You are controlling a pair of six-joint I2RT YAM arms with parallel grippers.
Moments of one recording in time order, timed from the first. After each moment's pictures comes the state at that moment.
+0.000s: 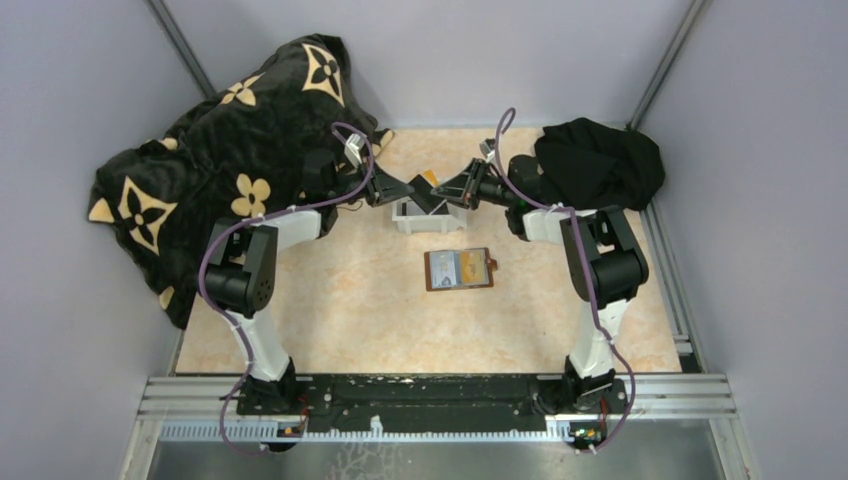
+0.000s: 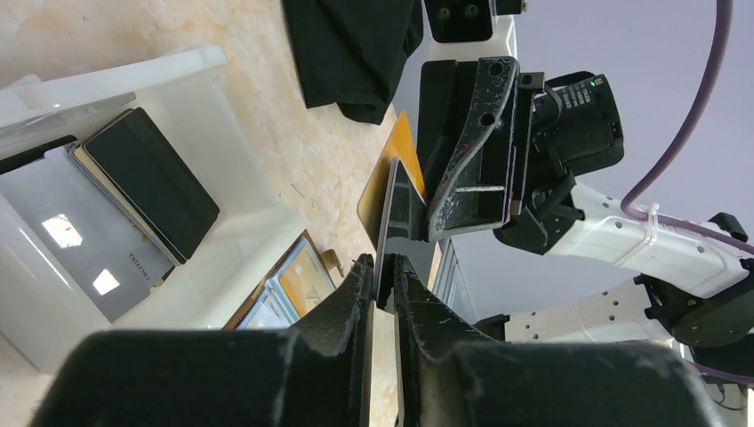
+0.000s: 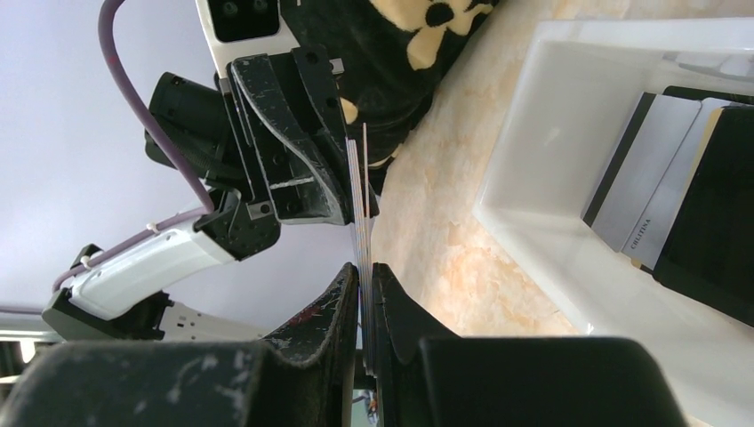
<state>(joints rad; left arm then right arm) -0.26 1.86 1.07 0.64 0.87 -0.98 0.31 1.91 1.05 0.79 -0.86 1.19</state>
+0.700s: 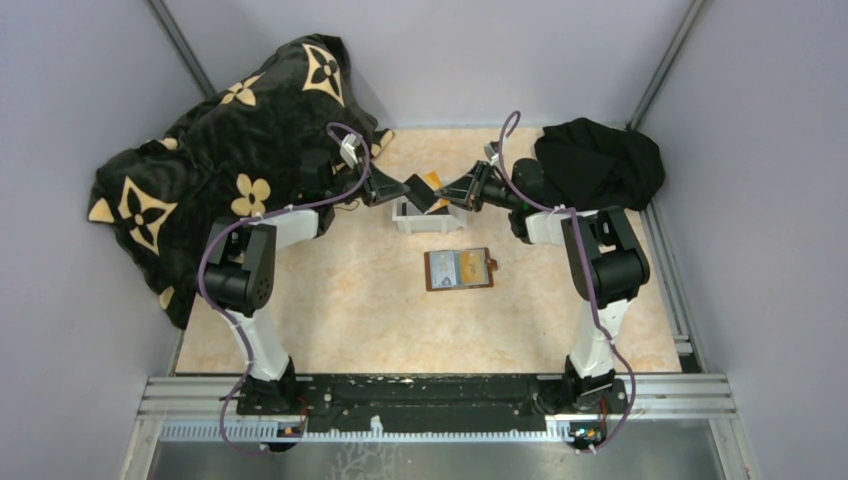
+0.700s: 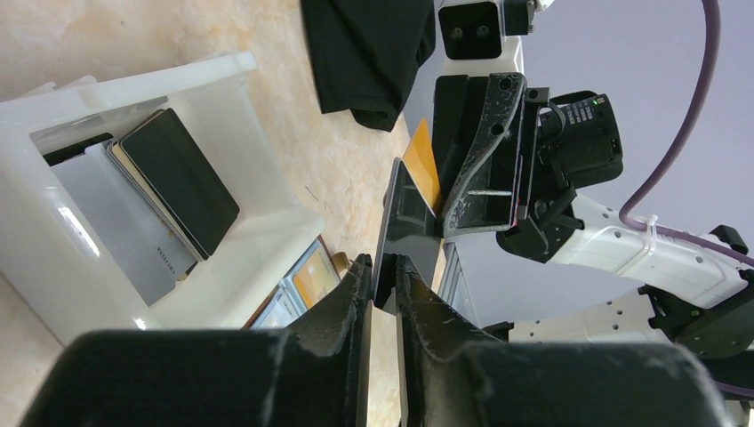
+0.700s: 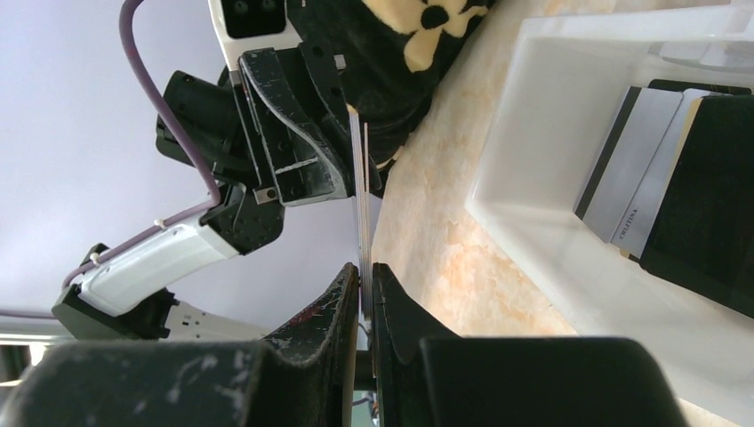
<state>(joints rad) -0.24 1.87 1.07 0.63 0.86 -0.97 0.30 1.91 1.01 0.83 -0.86 1.22</state>
